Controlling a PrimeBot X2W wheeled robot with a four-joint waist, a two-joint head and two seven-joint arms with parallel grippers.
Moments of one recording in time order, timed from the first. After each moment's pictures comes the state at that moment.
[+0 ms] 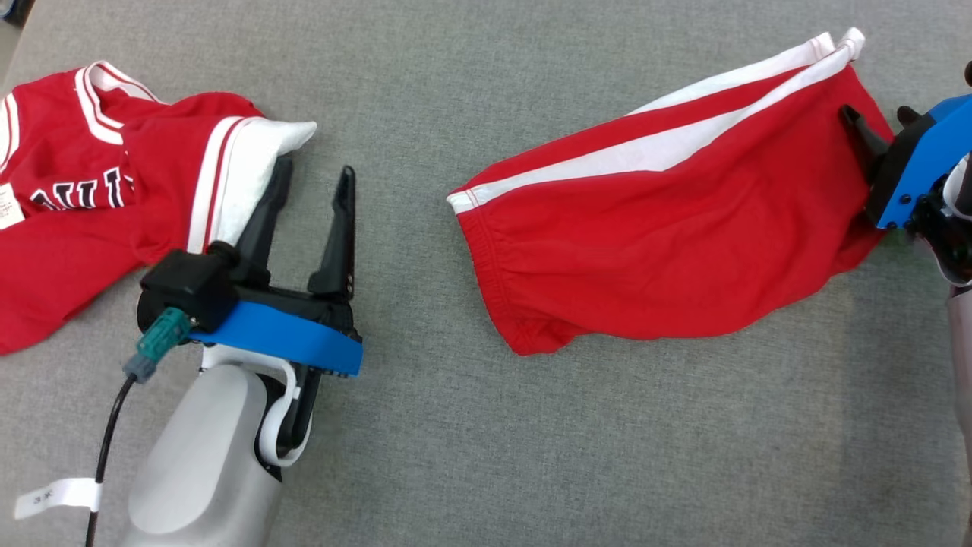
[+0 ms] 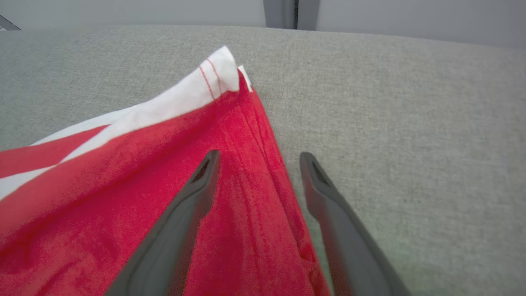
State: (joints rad) left arm -0.48 0.21 -0.36 0.33 -0.52 -0.08 -0.26; right arm -0.83 -0.29 -0.08 0.58 0.27 0.13 0.51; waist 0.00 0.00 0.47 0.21
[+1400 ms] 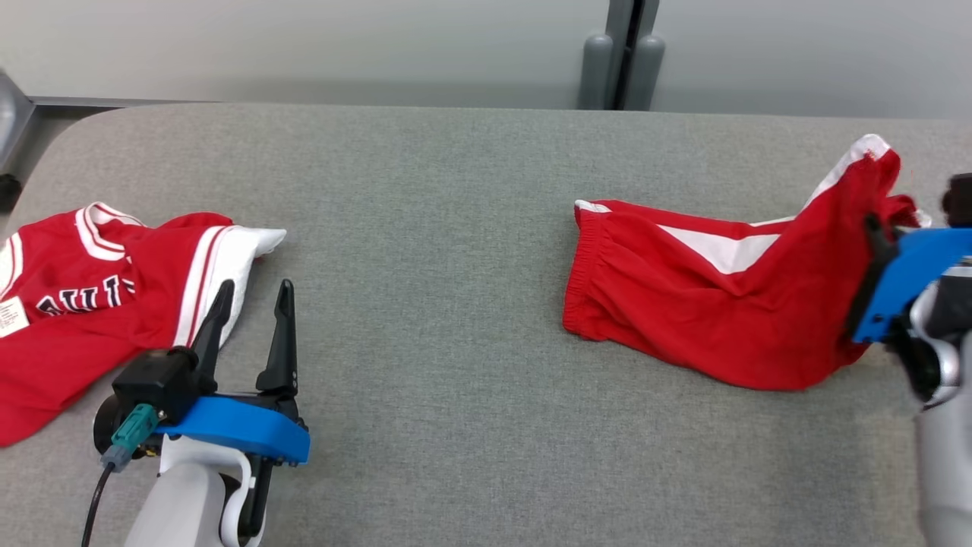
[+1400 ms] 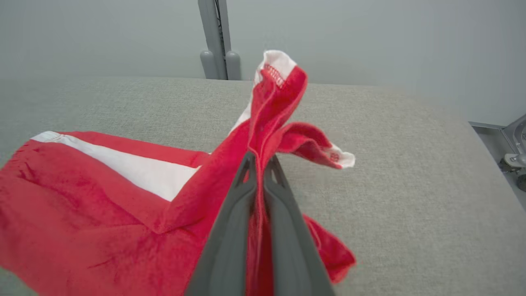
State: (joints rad) left arm -0.28 0.20 -0.18 0.40 -0.38 -0.11 -0.26; right arm -0.54 -0.21 -0.22 0.41 0.09 0.13 0.43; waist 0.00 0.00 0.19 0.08
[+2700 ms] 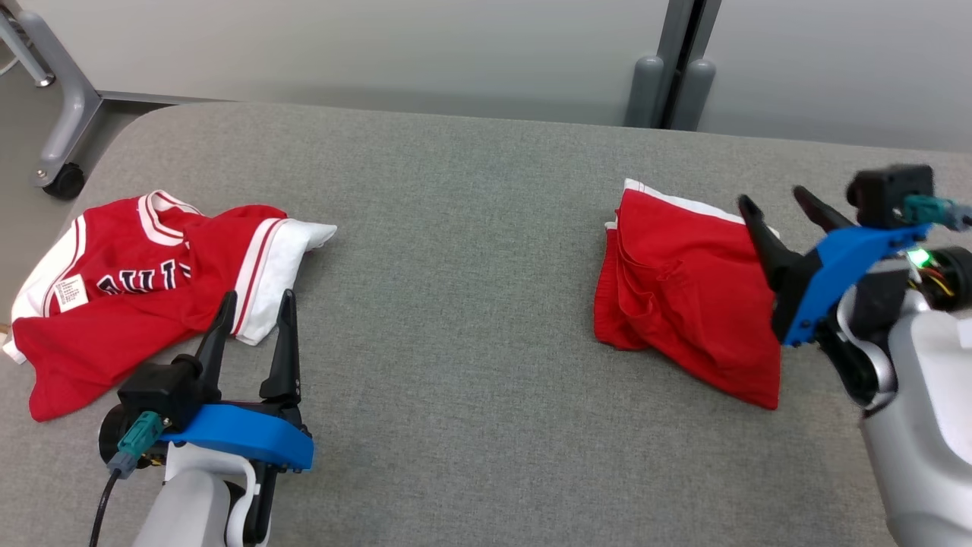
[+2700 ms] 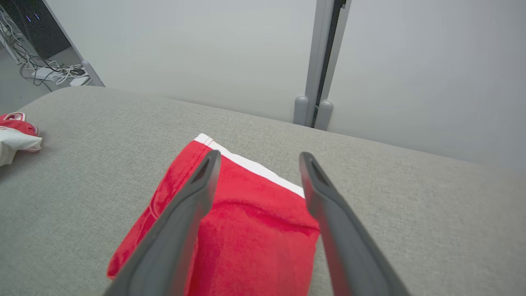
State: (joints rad) left arm -0.26 0.18 -0.17 0.41 -0.37 -0.12 -0.26; right arm -0.58 -0.22 0.08 0.42 0.28 0.13 0.28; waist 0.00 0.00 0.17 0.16
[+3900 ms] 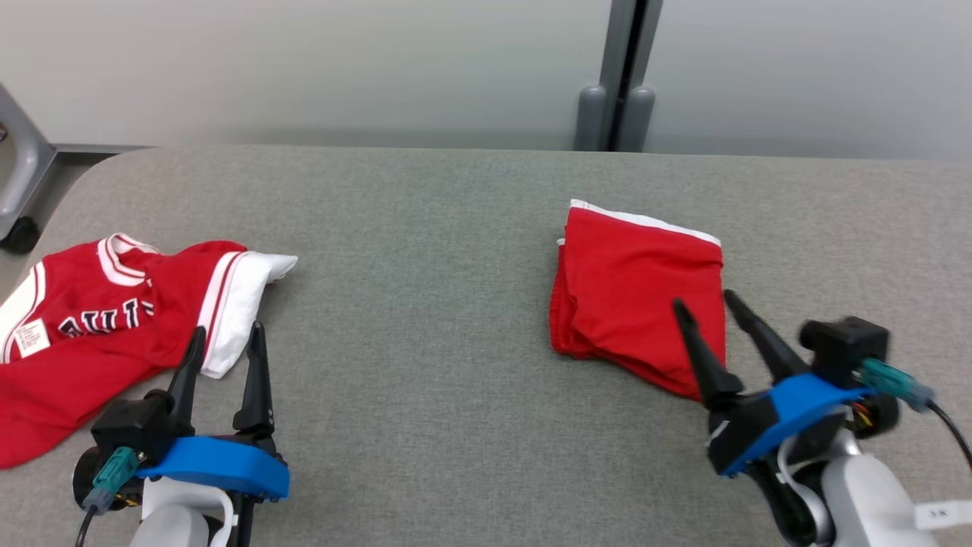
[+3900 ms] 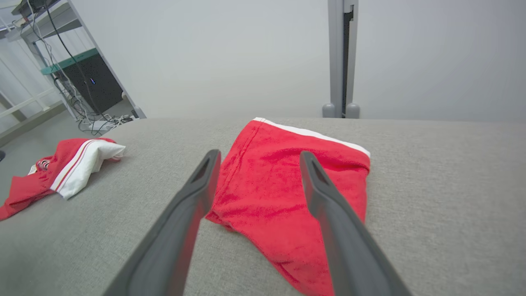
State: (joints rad) left arm -0.19 0.18 -0.10 0.39 -0.36 -0.11 -0.26; right arm -0.24 -0.11 0.14 0.18 0.34 0.13 0.06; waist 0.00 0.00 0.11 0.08
